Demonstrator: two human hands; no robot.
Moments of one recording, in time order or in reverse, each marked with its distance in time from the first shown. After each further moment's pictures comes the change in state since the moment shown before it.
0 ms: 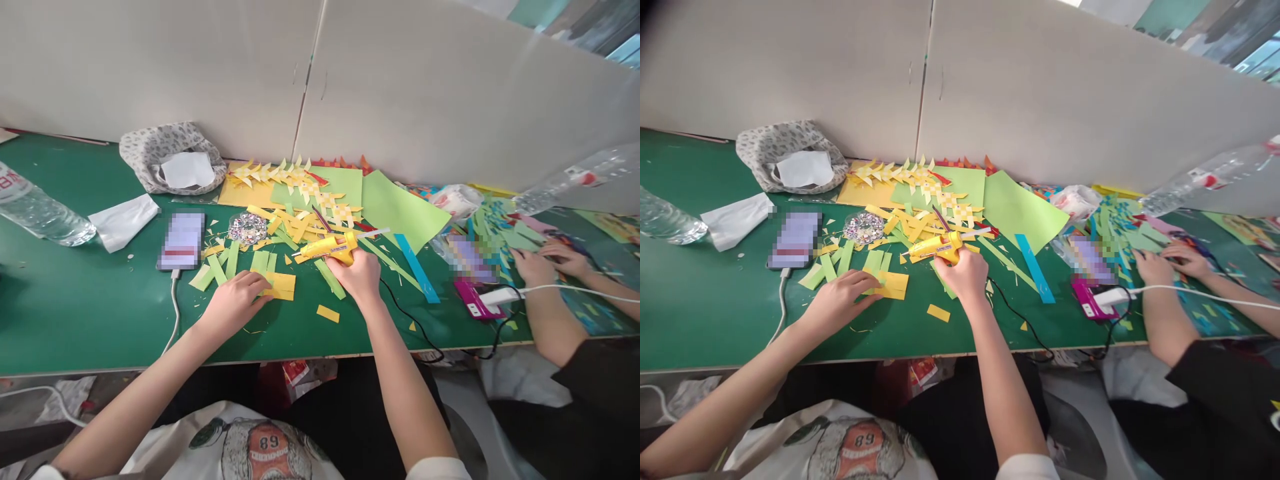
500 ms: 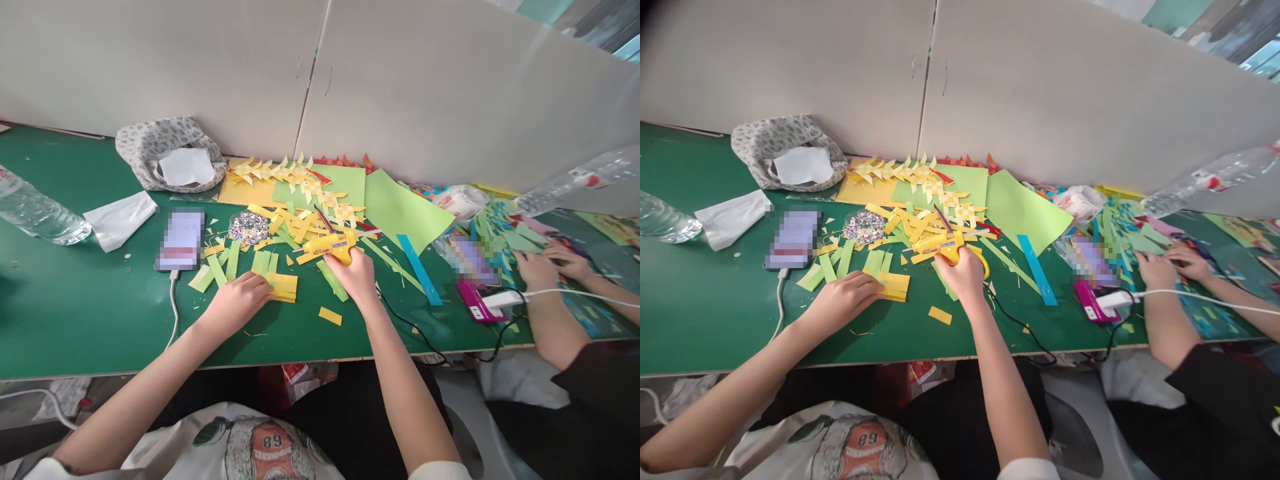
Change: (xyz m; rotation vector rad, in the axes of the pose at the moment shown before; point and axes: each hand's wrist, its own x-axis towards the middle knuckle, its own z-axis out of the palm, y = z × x) left_hand 0.005 -0.003 -0.001 0.075 -0.052 0.098; right_hand 0.005 0.003 0.013 0.111 -0.091 0.048
